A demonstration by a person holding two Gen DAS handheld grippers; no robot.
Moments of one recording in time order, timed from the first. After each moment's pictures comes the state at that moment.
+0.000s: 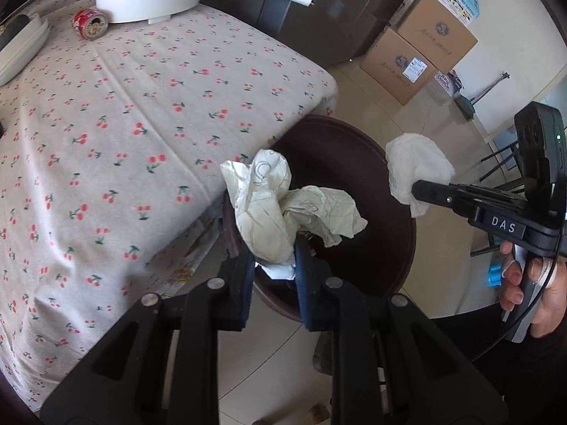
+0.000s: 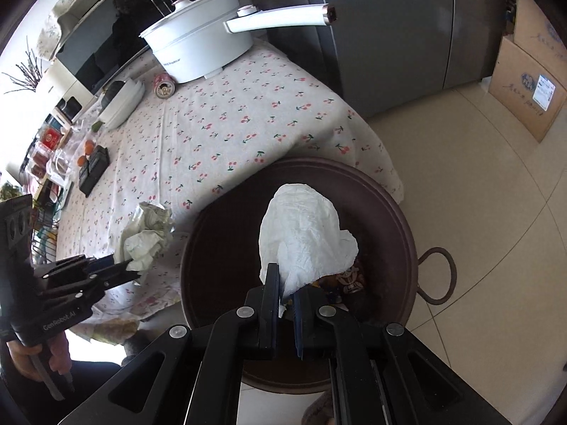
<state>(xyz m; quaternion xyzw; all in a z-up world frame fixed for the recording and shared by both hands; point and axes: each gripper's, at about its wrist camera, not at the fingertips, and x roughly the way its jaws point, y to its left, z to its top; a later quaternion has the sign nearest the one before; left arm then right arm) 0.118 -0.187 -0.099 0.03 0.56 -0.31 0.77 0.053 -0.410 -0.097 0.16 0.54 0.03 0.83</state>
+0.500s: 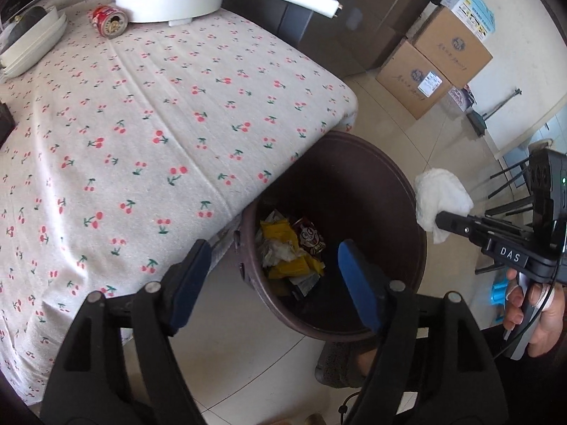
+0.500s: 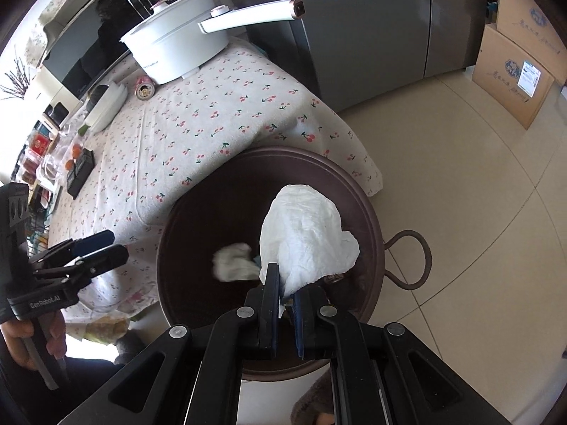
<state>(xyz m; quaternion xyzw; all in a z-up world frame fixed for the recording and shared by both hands) 0.132 -0.168 -0.091 0.01 0.55 -0.27 0.79 0.040 -0.430 -0.104 0.16 0.55 0.01 0.82</state>
